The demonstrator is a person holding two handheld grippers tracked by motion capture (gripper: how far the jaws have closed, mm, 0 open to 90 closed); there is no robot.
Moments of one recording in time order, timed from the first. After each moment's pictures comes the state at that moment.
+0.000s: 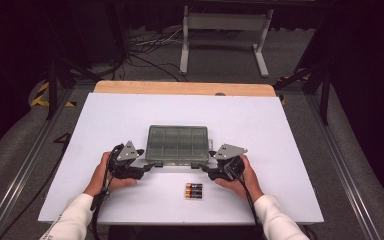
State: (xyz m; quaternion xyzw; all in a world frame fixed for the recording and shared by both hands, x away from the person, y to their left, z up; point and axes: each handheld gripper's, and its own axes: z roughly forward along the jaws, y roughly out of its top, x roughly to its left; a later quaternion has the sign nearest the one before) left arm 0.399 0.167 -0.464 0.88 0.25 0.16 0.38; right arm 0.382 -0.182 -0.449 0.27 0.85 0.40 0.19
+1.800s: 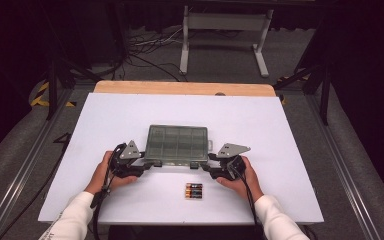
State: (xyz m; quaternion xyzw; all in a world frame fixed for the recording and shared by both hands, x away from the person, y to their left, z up) left arm 0.401 0.167 -0.463 0.89 0.24 0.15 0.37; right arm 0.385 -0.187 -0.452 0.29 0.85 0.42 0.16
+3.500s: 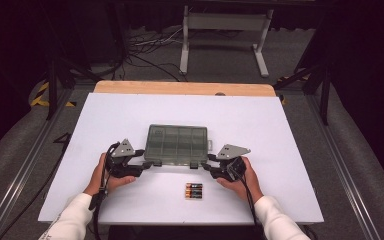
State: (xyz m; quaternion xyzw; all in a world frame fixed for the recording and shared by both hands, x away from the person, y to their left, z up) left arm 0.395 0.177 -0.455 0.85 0.28 0.13 0.43; right arm 0.380 -0.186 -0.450 0.28 0.85 0.42 0.18
